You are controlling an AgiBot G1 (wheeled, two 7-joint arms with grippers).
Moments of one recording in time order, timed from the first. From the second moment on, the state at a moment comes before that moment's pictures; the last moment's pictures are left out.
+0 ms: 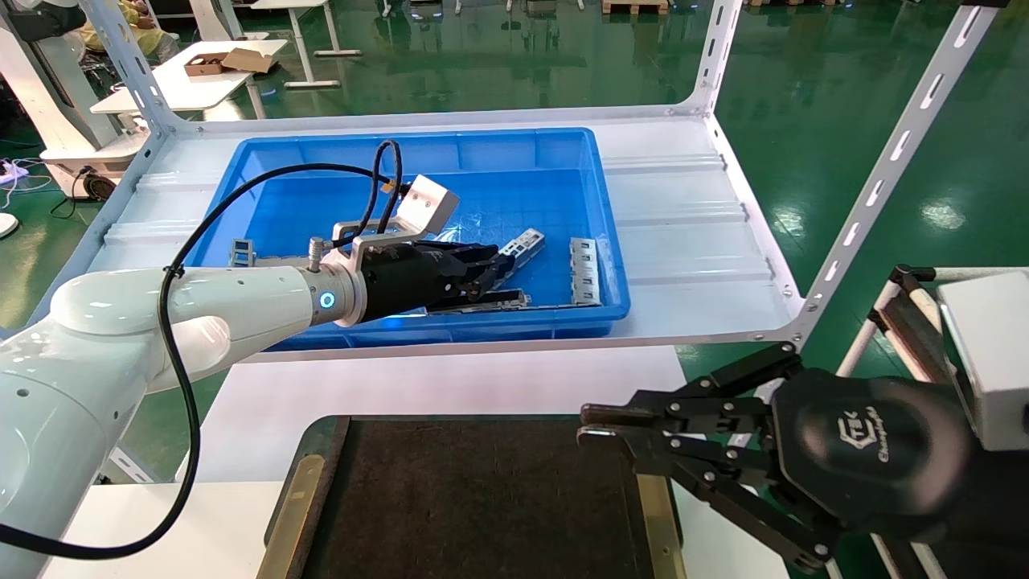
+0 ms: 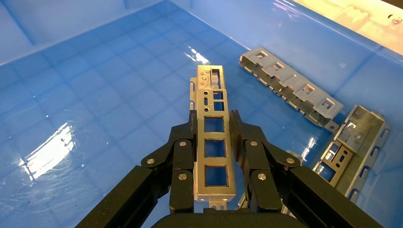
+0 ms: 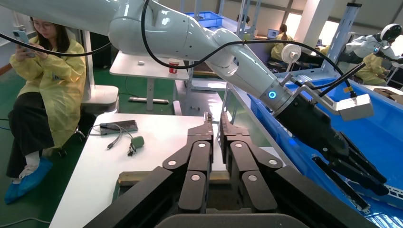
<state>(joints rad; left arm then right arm) -1.64 1.36 0.64 -0.16 1.24 0.80 -0.06 1.08 -0.61 -0.29 1.28 -0.73 -1.49 0.18</state>
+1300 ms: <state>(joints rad) -1.46 1.11 0.50 -0.38 0.90 1.36 -0.05 1.08 -0.61 -0.29 1.28 -0.72 -1.49 0.18</state>
